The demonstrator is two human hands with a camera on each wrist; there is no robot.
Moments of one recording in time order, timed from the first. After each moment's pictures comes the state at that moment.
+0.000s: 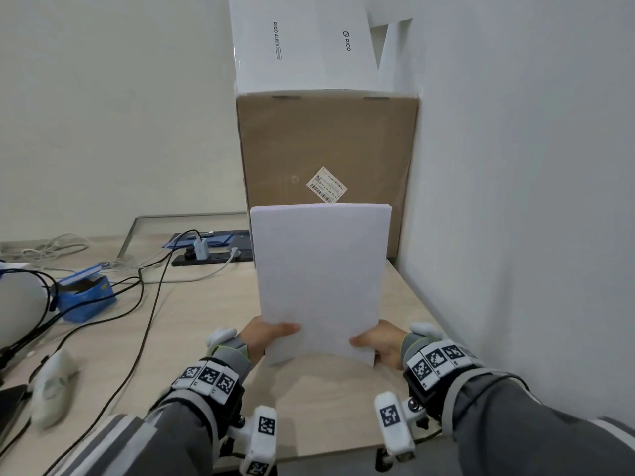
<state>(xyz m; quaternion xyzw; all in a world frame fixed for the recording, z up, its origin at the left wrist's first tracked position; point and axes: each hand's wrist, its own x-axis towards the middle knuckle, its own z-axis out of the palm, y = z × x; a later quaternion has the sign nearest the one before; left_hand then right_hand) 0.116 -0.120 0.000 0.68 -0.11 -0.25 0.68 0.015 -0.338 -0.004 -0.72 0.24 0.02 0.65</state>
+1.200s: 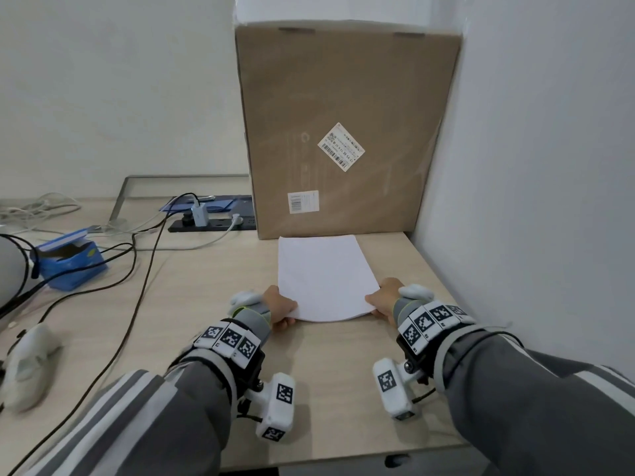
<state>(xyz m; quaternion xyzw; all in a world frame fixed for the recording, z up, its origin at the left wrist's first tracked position) 0.157 -0.160 -0.008 0.85 -0.02 -0.25 0.46 0.092 -0.368 -0.015 -0.81 0.37 0.00 0.46</state>
